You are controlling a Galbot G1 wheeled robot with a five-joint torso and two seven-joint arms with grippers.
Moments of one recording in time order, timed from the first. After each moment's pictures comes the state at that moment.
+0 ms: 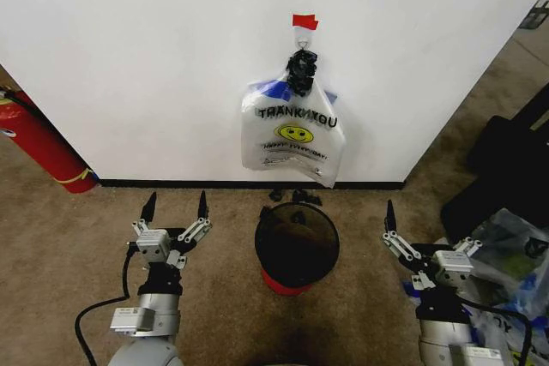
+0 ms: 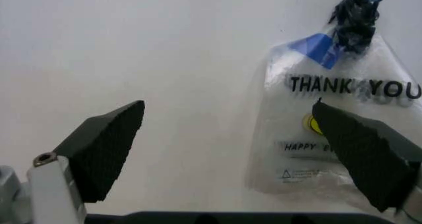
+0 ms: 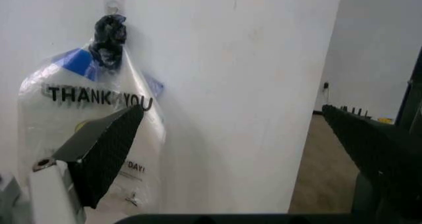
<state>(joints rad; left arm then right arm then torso) 1.63 -1.24 -0.36 -2.28 -0.12 -0.24 -0.32 -1.84 1.52 0.54 2.36 -0.11 0.32 0.15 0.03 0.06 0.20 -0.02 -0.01</state>
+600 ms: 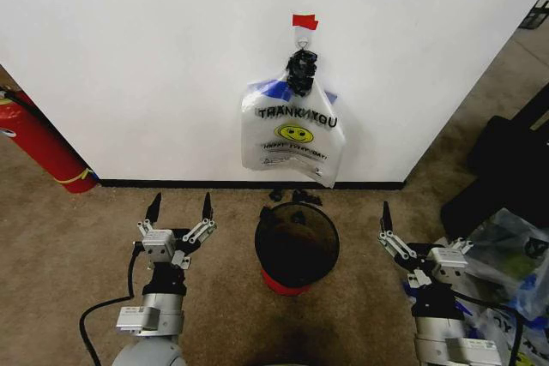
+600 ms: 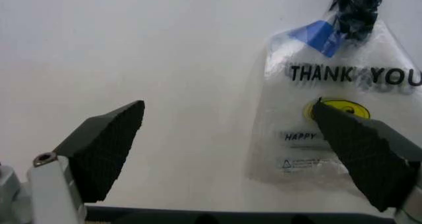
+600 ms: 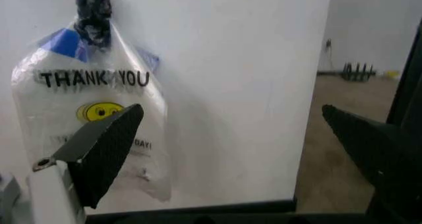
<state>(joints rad) 1.63 -1.24 -0.36 -2.28 -0.12 -0.20 -0.32 -1.83 1.51 0.50 2.38 0.01 0.18 0.19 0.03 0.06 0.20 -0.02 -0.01</state>
